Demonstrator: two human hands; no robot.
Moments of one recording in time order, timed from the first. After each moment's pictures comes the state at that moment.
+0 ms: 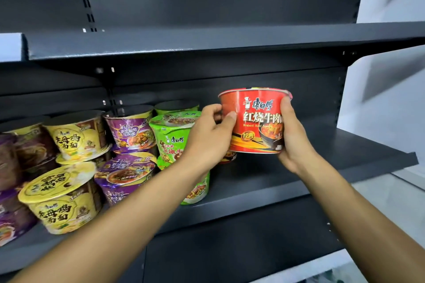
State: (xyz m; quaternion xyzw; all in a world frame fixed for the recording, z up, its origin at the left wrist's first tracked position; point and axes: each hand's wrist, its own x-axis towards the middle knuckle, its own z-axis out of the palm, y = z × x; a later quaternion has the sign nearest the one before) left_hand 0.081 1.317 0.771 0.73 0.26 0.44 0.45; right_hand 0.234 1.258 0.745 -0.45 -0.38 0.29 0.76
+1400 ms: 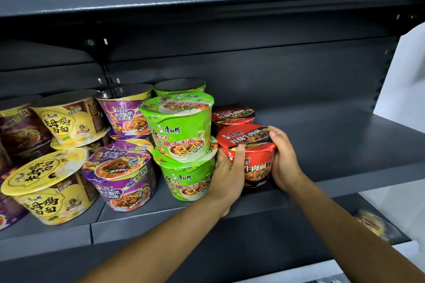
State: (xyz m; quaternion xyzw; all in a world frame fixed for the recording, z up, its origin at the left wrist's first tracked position) left_hand 0.142 1.362 0.645 0.65 0.40 0.36 0.54; right_hand 0.282 1.350 0.626 -0.44 -0.28 0.36 0.77
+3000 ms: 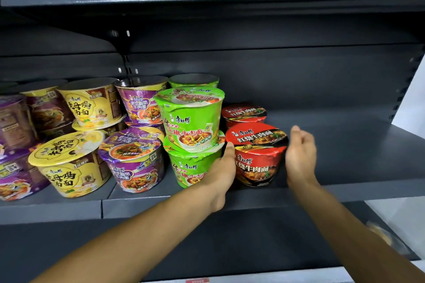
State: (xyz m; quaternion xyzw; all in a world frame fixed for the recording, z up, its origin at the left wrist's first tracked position) left_hand 0.123 1.356 0.662 0.53 0.49 0.29 0.63; right_hand 0.267 1.327 0.654 -0.60 -0.24 0.16 0.74
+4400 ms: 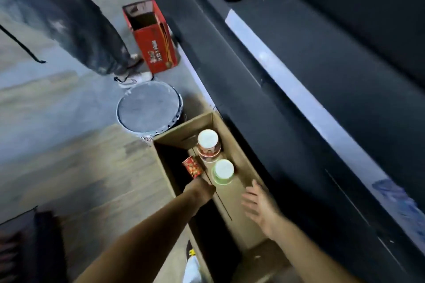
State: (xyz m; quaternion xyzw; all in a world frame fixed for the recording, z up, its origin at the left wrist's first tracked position) left_hand -0.614 1.316 0.172 0.10 0.81 0.21 0.54; right_hand -0.465 1.400 0.150 -0.61 -0.34 0.71 -0.01
